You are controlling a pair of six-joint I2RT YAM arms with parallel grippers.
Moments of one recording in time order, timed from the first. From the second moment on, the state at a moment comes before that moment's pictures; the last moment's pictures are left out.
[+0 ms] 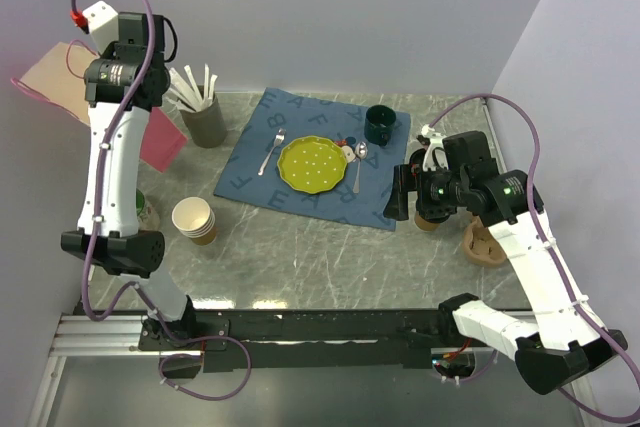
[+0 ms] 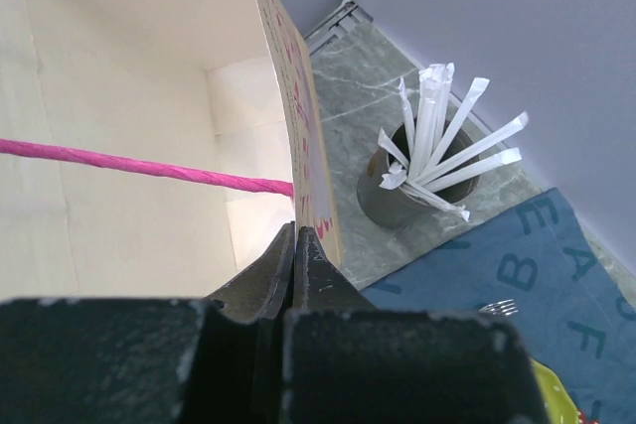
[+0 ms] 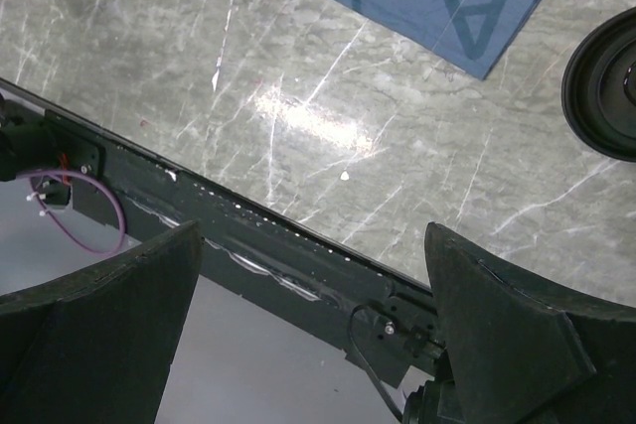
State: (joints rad) left arm -0.12 1.71 2.28 -1.20 -0.74 -0.62; right arm 0.34 1.04 1.30 -1.17 -0.28 0.25
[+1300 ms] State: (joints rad) left arm -0.93 1.53 1.96 -0.97 -0.03 -0.13; right arm 0.34 0.88 1.38 -1.14 -0.02 0.39
